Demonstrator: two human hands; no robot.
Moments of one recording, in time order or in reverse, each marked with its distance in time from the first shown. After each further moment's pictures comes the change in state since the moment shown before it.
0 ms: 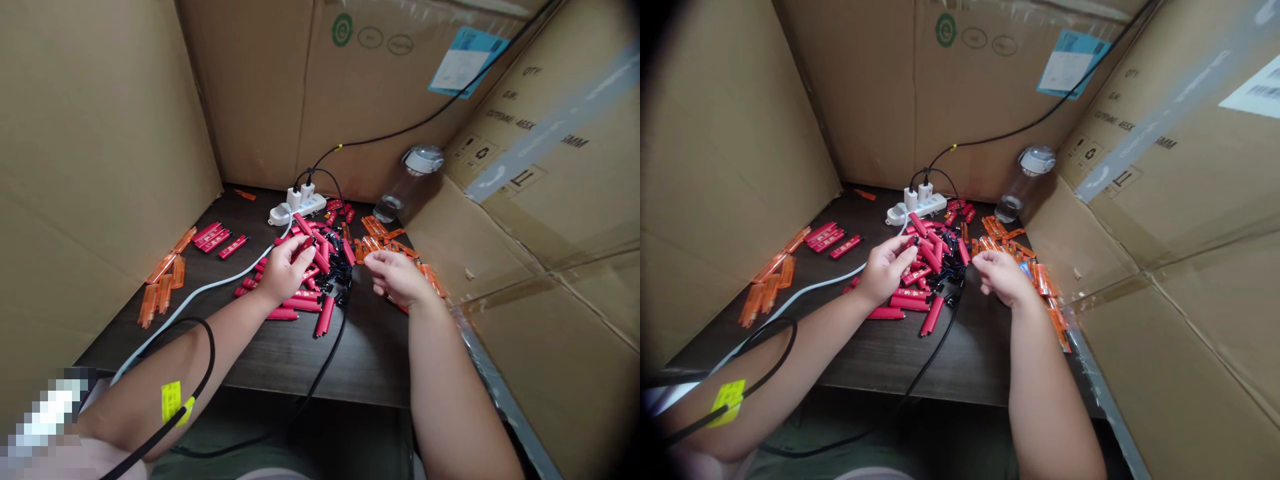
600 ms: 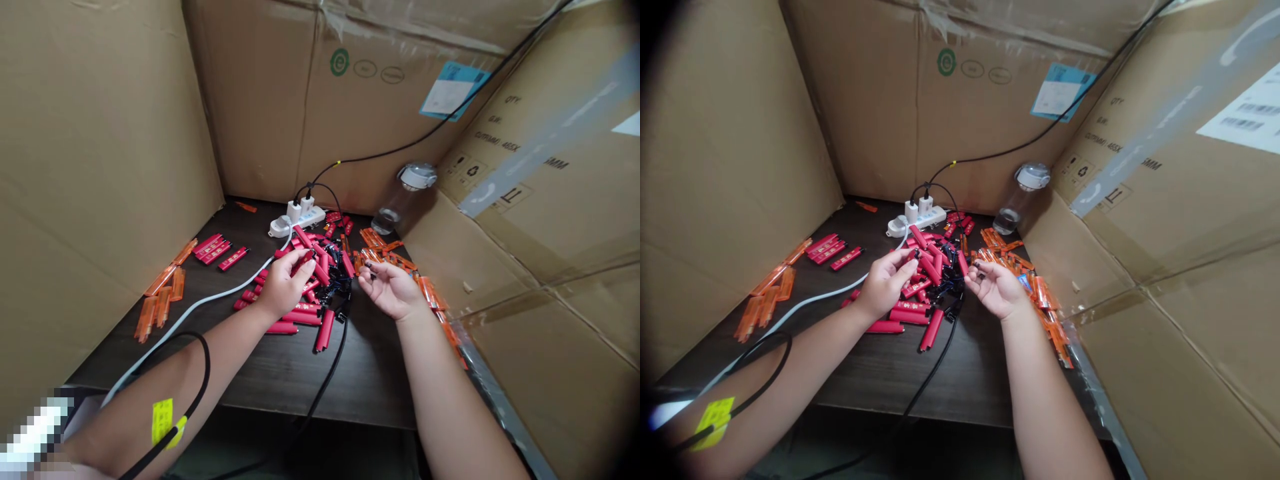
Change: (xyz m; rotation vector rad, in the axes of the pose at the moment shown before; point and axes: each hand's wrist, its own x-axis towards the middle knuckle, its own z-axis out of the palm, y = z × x) left_hand -0.001 0.004 -0.001 0.032 0.004 -0.004; right_hand 0.010 -0.005 0.006 0.864 -0.030 0.178
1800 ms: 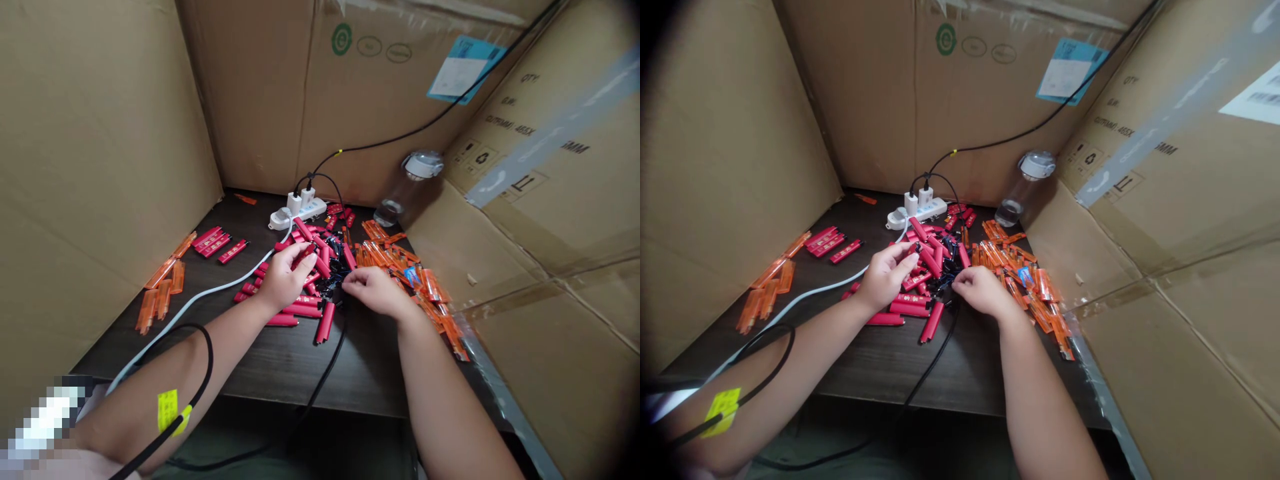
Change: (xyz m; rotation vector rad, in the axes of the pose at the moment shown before) left_hand 0.002 -0.010 0.001 -0.001 0.002 0.007; right_hand -0.007 0.019 0.007 -1.580 -0.078 -0.293
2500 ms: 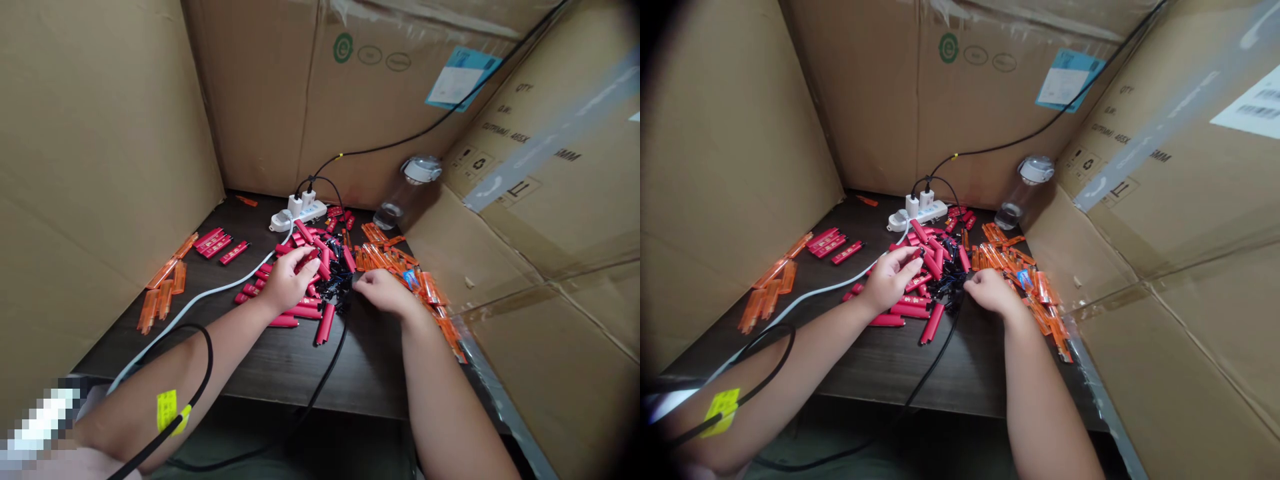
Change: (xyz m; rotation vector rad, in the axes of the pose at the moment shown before) left_hand -0.003 0.003 0.002 0.005 -0.058 -0.063; right_hand 0.003 0.011 -0.006 0.100 0.065 0.237
